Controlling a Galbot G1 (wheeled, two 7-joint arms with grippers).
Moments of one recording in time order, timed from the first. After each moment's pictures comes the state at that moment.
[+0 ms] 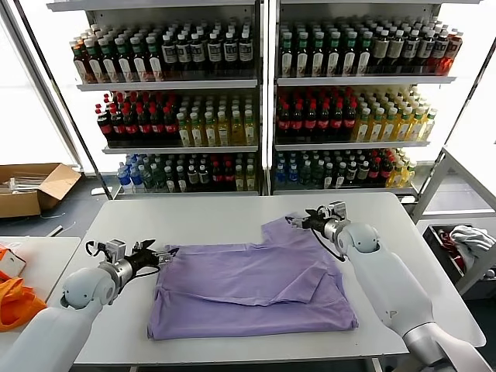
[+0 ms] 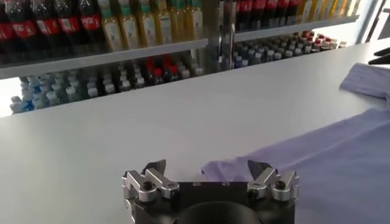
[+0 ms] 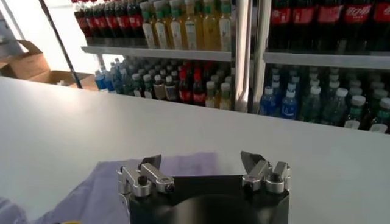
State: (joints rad) left arm 0.85 -0.87 -0.21 -1.46 -0.60 0.49 0.22; right arm -0.40 1.20 -0.01 0.99 0.52 -0.44 -0.31
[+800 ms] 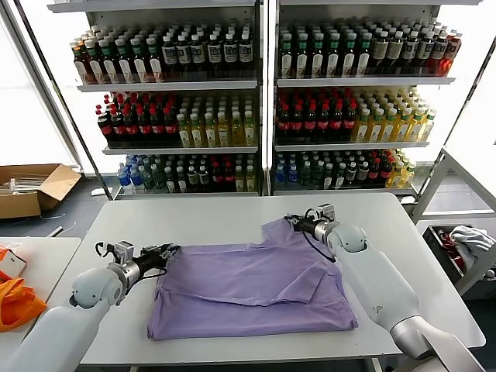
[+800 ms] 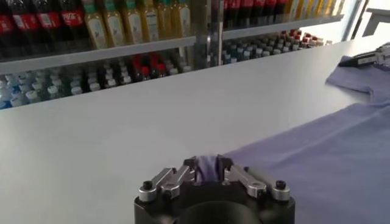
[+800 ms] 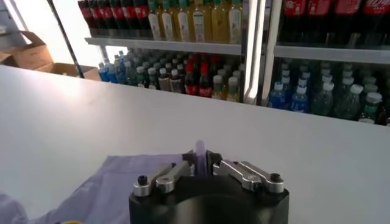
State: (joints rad) left arm 0.85 -0.88 -0.18 -1.45 -0.59 0.48 0.24; right arm -0.40 1.22 -0.01 0.97 0.53 -0.44 -0.30
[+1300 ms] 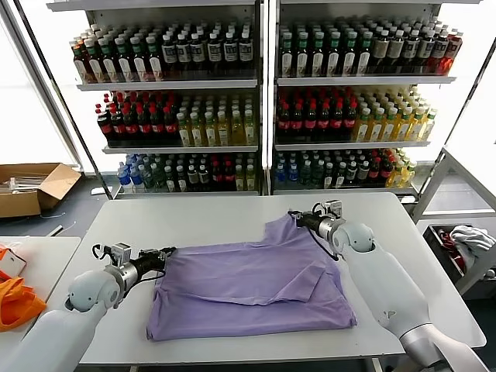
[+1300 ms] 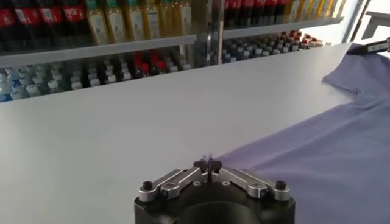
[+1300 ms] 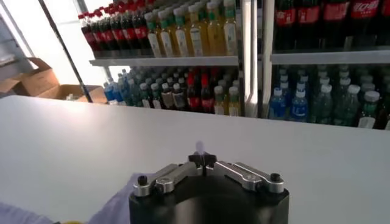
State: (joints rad) left arm 0.89 -0.86 -0.23 -1.53 -0.63 0.49 0.22; right arm -0.47 1.16 0.05 1.18 0.66 -0.48 -0.25
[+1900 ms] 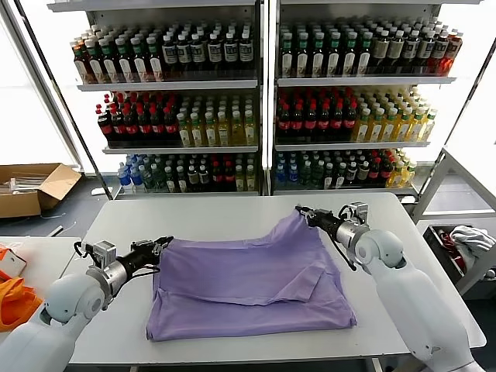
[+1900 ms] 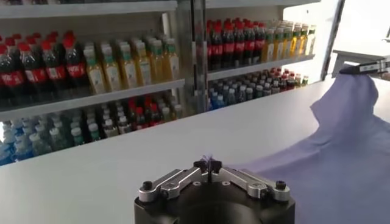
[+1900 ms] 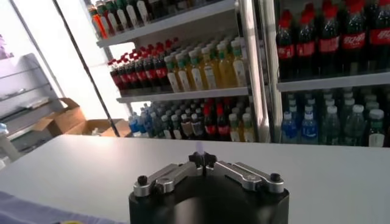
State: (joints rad) left arm 1.08 -0.80 -0.40 -1.83 -0.65 0.49 0.20; right arm -0.73 0.98 0.20 1.59 0.84 -0.52 -0.22
